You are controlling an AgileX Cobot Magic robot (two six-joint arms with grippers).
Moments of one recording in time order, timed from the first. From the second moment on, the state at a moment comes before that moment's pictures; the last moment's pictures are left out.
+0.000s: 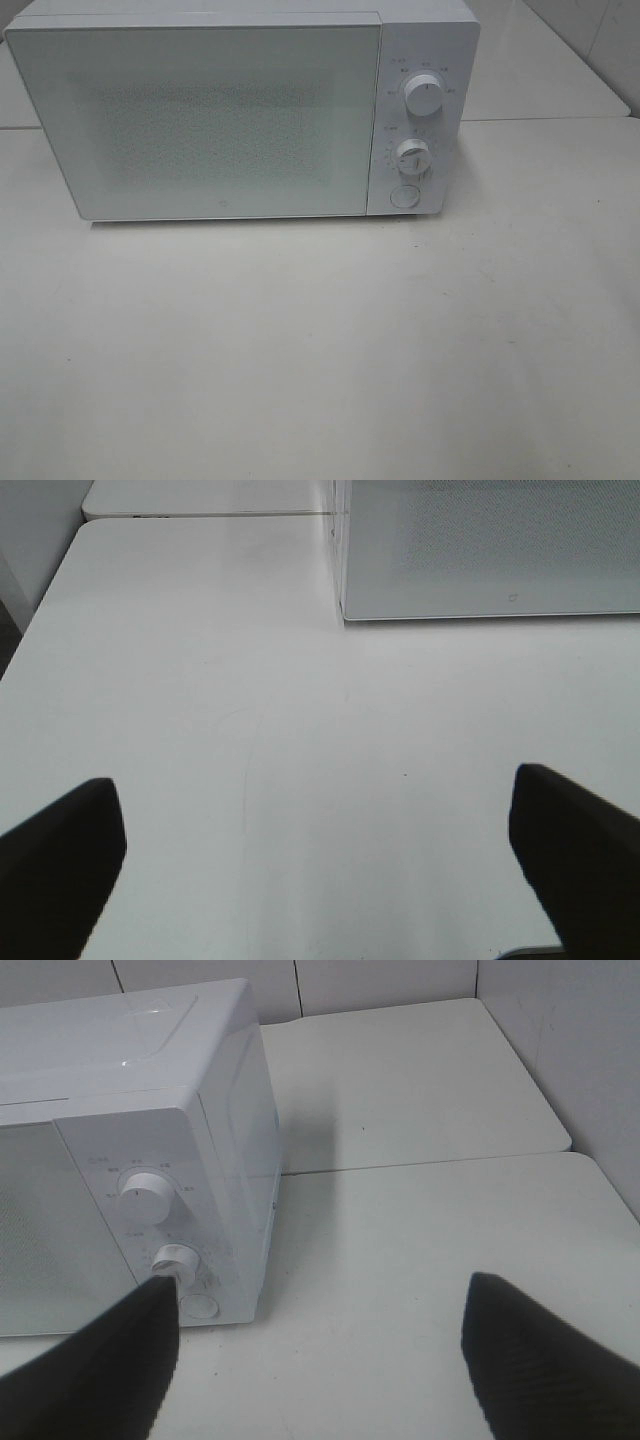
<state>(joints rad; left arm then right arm) 0.02 0.00 -0.50 -0.07 1.04 0.05 0.04 0.59 -0.53 0.06 0.26 0.06</state>
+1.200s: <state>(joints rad) 0.02 0.00 -0.50 -0.07 1.04 0.05 0.14 1.29 -0.36 0.00 -0.65 0.09</state>
